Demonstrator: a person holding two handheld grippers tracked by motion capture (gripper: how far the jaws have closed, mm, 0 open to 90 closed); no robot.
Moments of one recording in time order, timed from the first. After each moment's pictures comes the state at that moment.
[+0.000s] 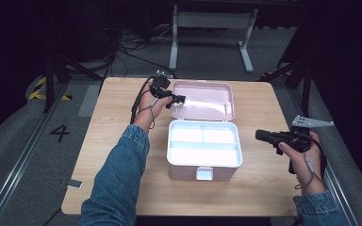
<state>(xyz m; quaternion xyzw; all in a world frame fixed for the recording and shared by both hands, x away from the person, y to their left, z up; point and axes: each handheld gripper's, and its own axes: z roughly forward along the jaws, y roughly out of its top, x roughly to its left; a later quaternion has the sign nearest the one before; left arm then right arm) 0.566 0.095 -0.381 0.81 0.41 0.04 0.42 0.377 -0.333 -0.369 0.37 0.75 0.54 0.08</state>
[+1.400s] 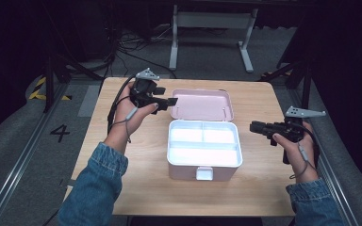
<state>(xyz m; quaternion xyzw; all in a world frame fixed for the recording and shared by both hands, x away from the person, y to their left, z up) 0.454 0.133 -0.291 0.82 0.33 0.12 0.46 0.406 -0.322 -0.364 0.37 0.75 0.55 0.07</state>
